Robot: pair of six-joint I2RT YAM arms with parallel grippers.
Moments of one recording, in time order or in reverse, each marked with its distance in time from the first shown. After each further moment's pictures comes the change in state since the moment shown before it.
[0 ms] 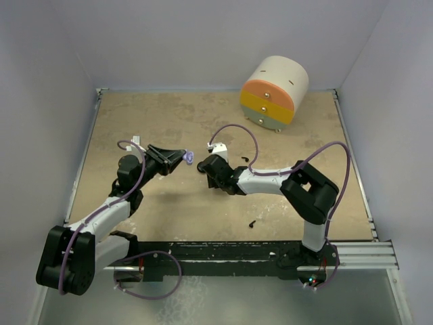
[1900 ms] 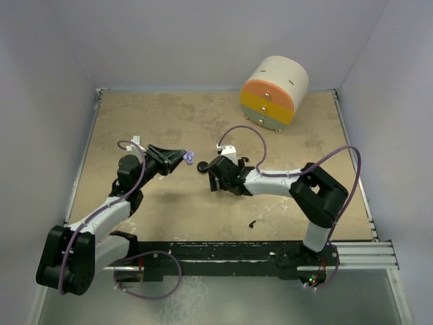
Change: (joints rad) left arm -0.002 0.000 0.001 0.000 0.000 0.000; right arm -0.032 -0.074 -0.060 -0.101 0.035 0.032
